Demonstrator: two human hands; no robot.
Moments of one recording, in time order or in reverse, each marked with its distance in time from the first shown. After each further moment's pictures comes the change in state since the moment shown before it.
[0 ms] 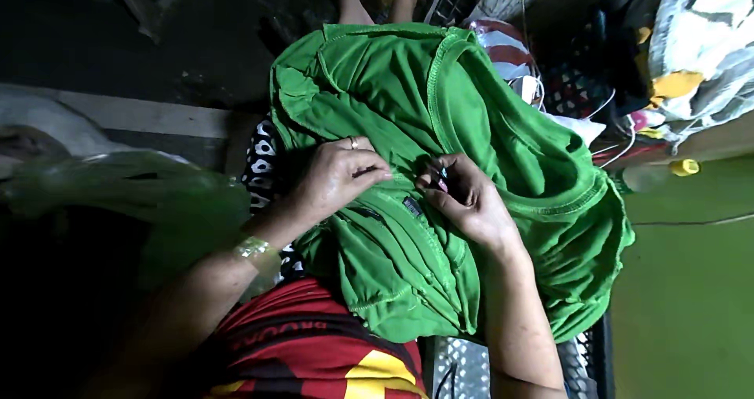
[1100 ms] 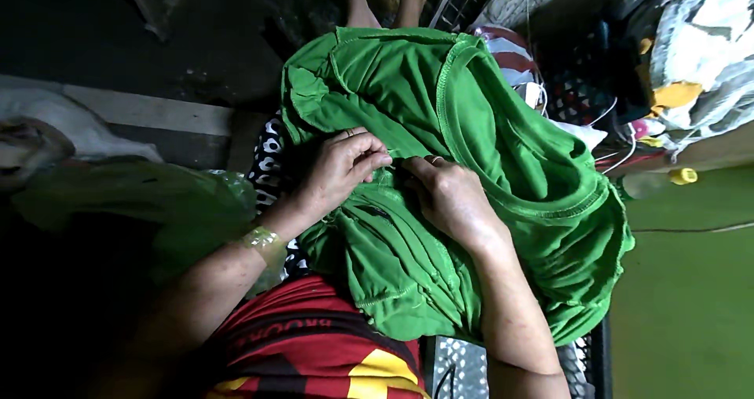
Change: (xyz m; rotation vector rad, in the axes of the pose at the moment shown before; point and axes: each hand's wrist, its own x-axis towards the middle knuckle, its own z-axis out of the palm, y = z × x) left_hand -0.003 -0.002 0.001 -0.176 0.078 -0.147; right_hand 0.025 -0.029 0.024 -0.703 -0.063 -0.214
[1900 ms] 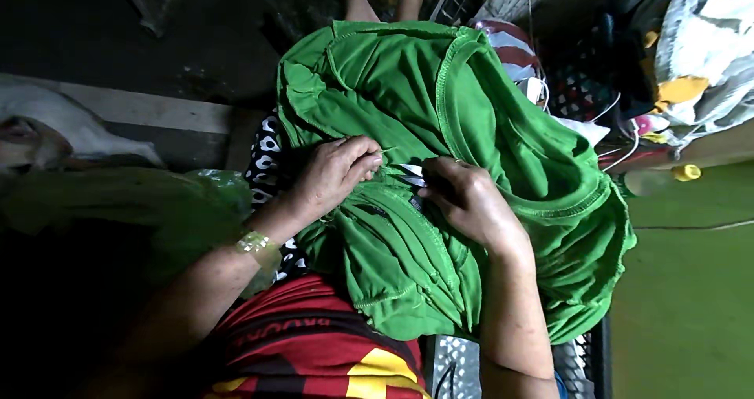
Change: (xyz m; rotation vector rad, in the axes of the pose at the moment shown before) left_hand -0.006 -0.005 -0.004 0.170 -0.061 0.077; right_hand -0.017 0.020 -0.011 0.235 -0.012 0.051
